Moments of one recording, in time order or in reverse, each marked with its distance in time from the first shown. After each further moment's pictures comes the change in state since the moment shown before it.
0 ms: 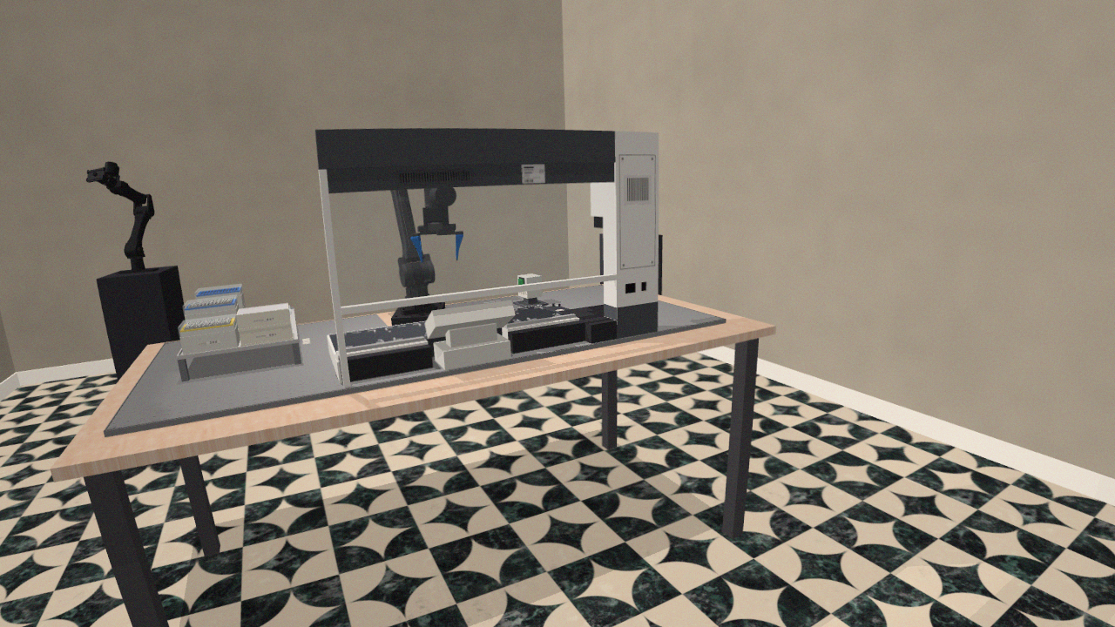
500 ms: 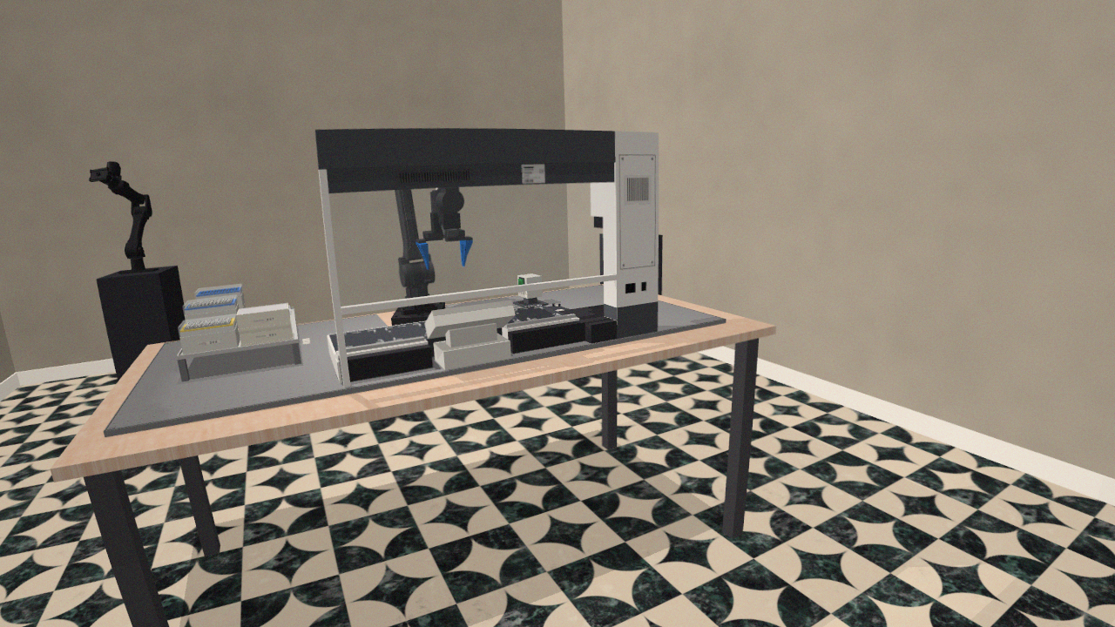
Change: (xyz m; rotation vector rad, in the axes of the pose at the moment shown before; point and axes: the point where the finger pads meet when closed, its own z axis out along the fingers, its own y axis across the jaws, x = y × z) arm -0.058 0.019 0.012 0.005 0.021 -0.253
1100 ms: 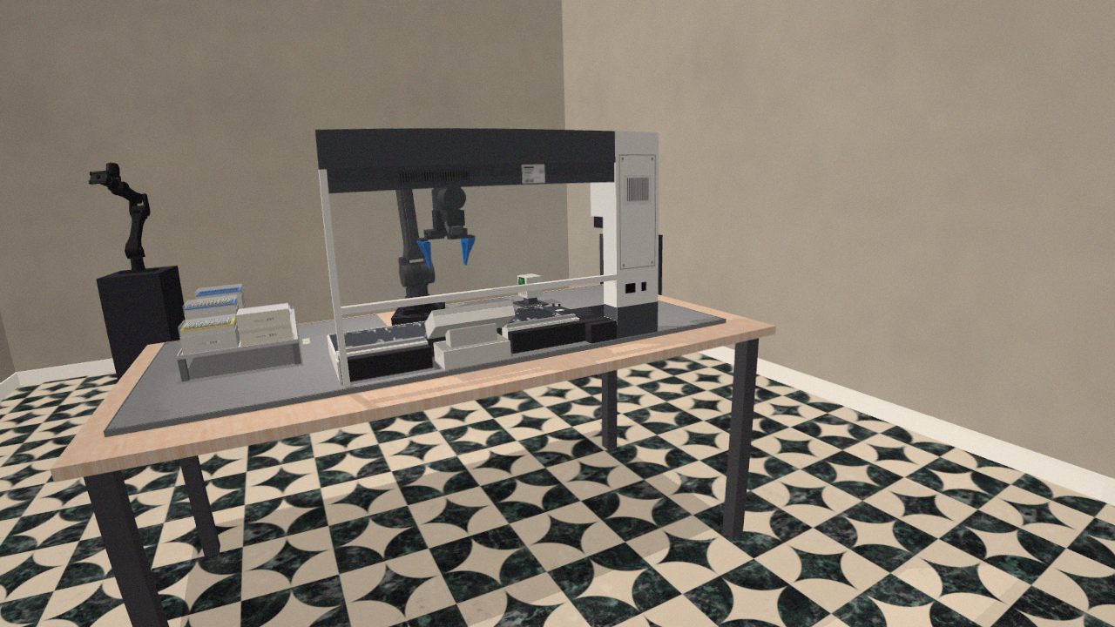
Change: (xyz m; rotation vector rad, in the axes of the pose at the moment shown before) arm -0.023 0.000 -0.006 -0.001 -0.018 -0.058
